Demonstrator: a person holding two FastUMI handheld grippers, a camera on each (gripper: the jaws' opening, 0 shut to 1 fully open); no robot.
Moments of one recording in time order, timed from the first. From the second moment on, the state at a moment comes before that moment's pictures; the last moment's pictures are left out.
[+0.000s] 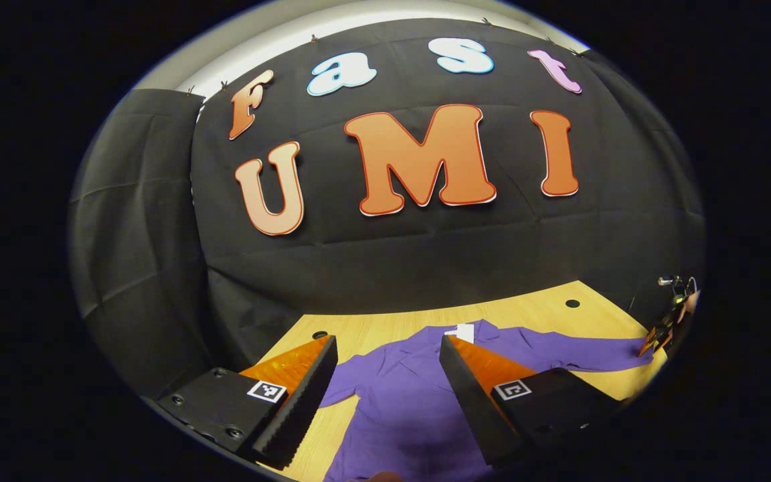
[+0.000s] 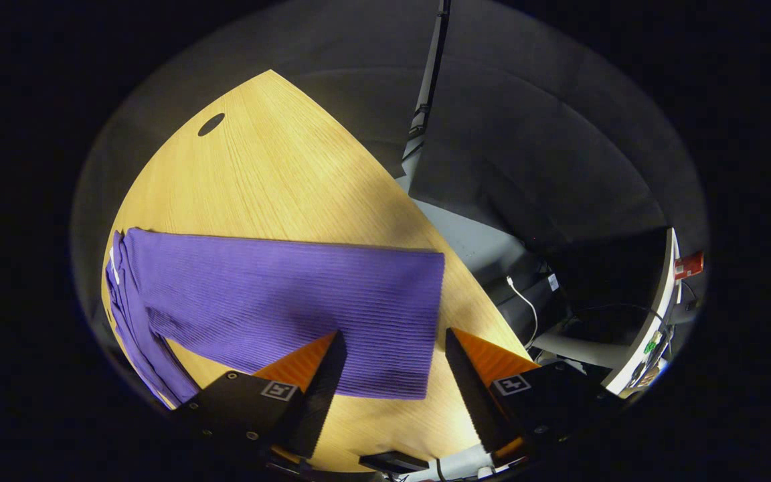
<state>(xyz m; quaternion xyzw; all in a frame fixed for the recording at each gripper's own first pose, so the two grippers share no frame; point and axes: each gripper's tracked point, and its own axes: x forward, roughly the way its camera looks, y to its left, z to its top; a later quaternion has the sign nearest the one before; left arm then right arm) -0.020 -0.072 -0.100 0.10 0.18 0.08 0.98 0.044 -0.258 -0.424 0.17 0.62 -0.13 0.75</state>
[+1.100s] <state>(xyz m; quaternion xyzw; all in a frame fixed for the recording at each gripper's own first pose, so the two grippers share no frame) -0.017 0.058 -0.088 0.08 0.15 0.06 0.98 0.085 -0.137 -0.275 0.17 0.50 -0.06 0.84</state>
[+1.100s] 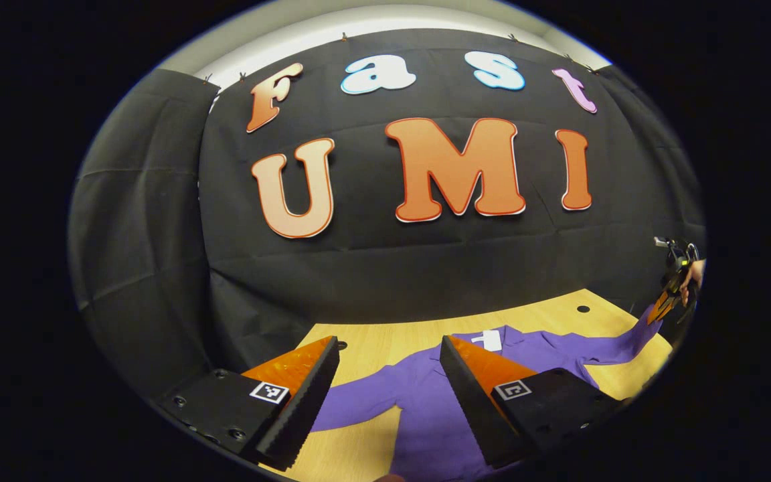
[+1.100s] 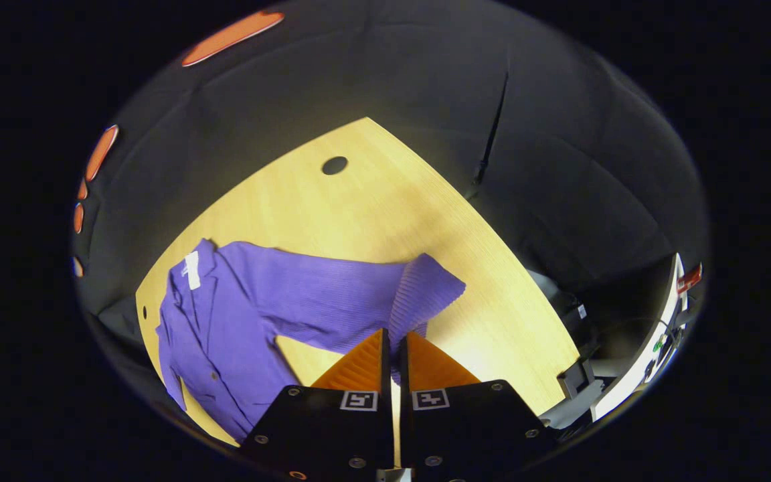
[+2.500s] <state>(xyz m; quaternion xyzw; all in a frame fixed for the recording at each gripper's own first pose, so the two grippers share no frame) -0.055 0.289 -0.140 0.04 0.21 0.16 0.96 0.104 0.288 -0.147 0.10 0.45 0.22 0.86</state>
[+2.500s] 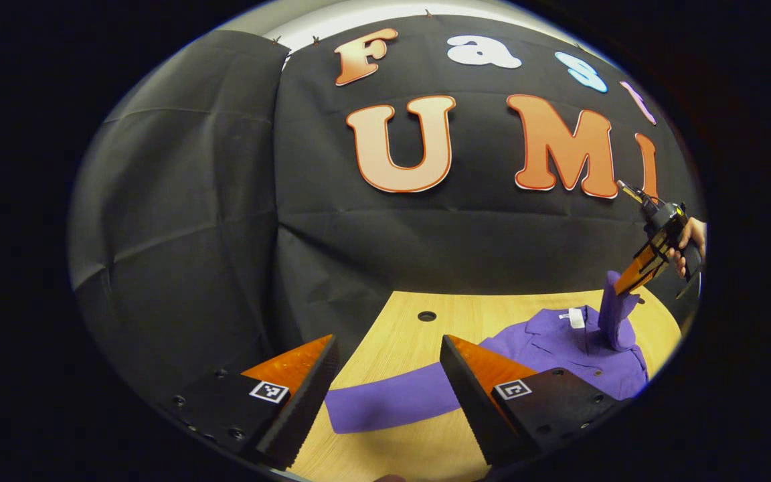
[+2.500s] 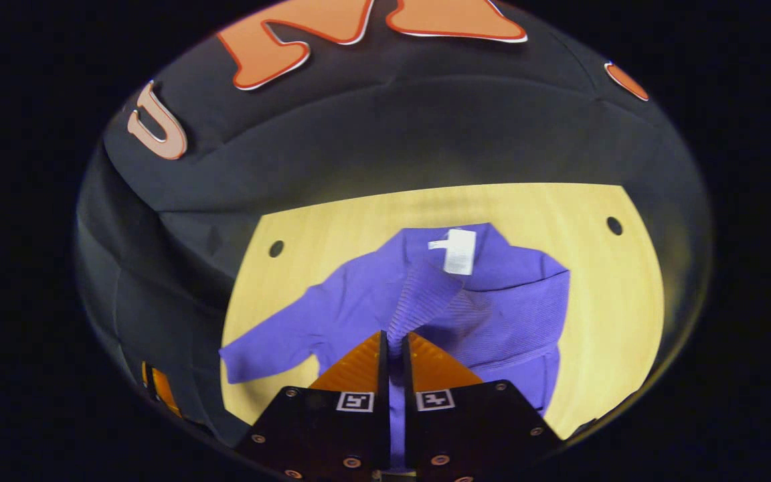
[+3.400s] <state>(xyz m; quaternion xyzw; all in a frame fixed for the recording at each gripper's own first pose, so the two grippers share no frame) -0.028 0.343 -0.274 -0.07 0.45 0.17 0.87 0.077 0.142 -0.036 0.10 0.21 0.13 0.96</state>
